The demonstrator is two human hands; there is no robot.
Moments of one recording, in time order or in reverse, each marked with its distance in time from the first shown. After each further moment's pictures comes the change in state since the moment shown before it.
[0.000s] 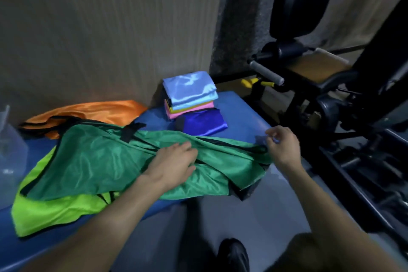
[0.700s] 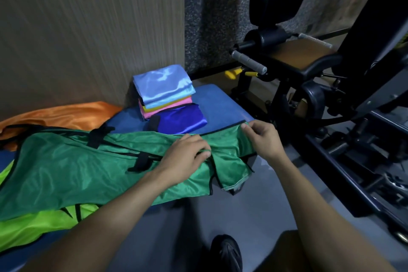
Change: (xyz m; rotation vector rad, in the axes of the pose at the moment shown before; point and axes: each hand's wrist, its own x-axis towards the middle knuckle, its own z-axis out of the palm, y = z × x) left_hand 0.068 0.040 0.041 -0.407 0.175 0.153; right_hand 0.012 0.020 0.001 0.360 -0.181 -0.088
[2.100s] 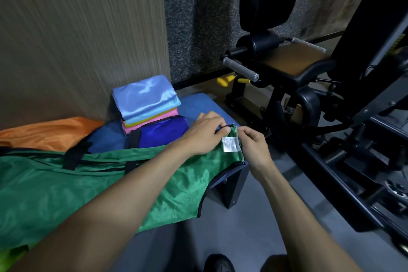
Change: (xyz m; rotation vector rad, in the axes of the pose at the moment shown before) left_hand 0.130 0.038 -0.003 -0.159 -0.137 -0.150; right_hand 0.020 -0.013 0.006 0.439 0.044 0.229
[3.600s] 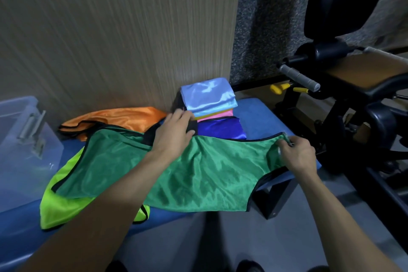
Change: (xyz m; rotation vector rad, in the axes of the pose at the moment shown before) left_hand -0.134 -0.109 -0.079 0.449 0.506 -0.300; right_hand 0.010 0.005 0.024 -0.688 0.136 0.003
